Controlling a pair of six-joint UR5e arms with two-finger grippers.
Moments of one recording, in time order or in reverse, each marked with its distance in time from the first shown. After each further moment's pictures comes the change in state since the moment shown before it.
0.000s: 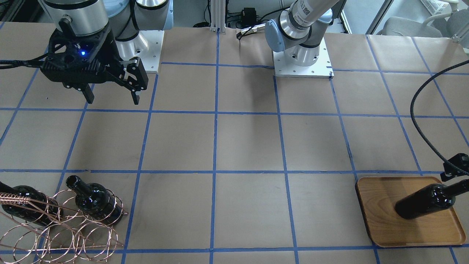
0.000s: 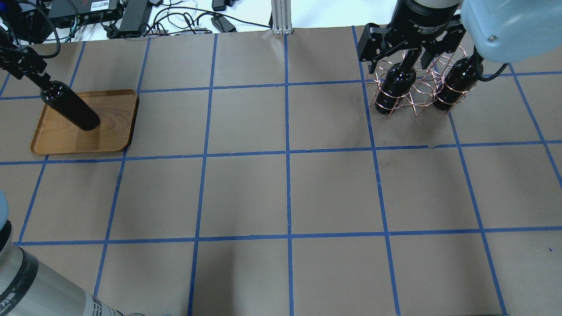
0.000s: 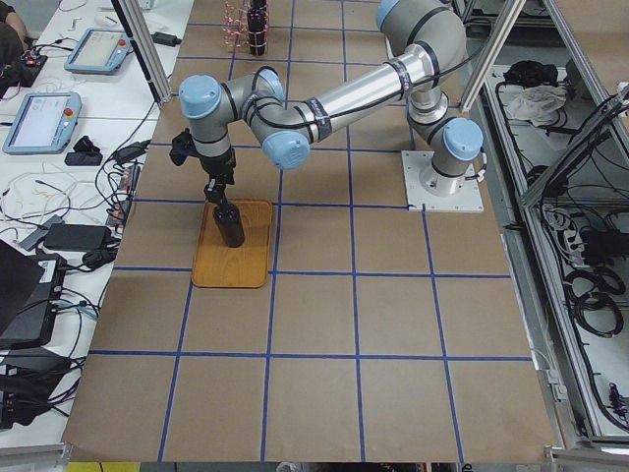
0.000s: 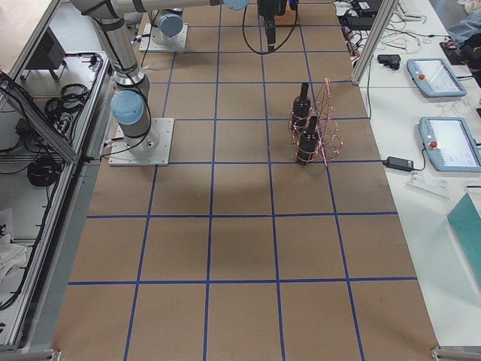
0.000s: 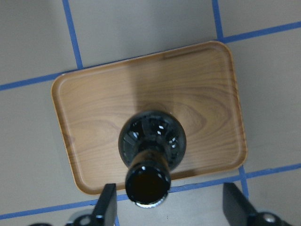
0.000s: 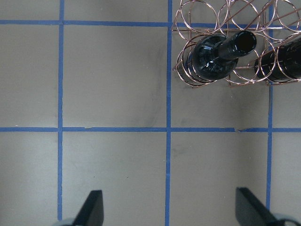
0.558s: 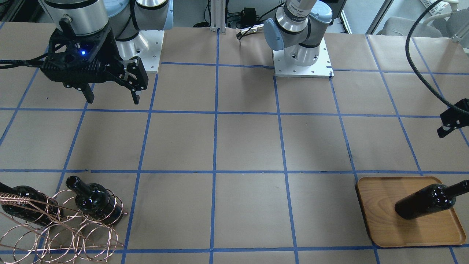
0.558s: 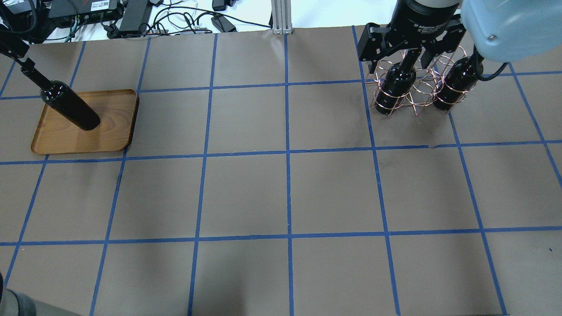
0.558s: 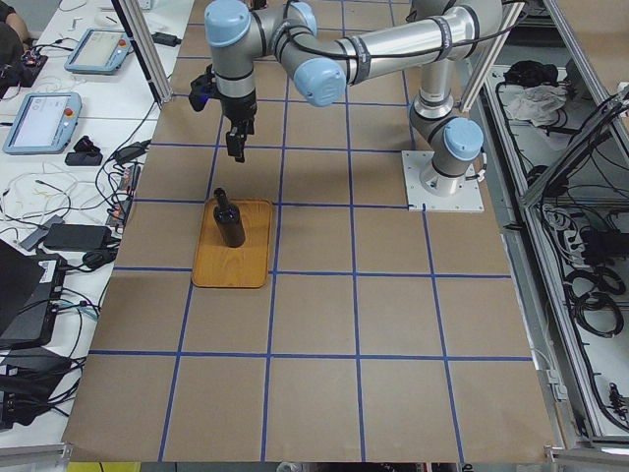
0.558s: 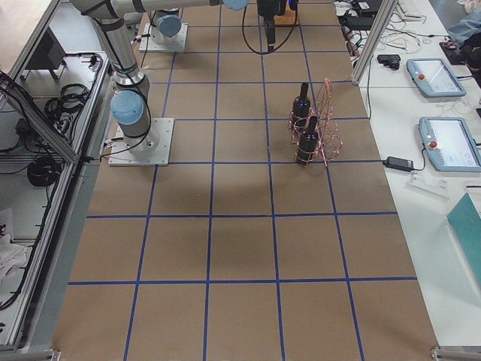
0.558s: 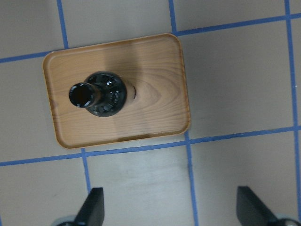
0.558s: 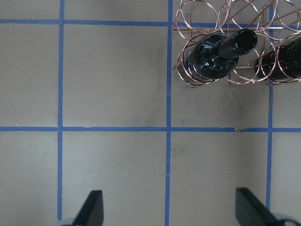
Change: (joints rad) left arm -0.071 0.223 -0.040 -0.162 -0.010 -0.155; right arm 0.001 0.000 0.000 0.001 0.000 -0.002
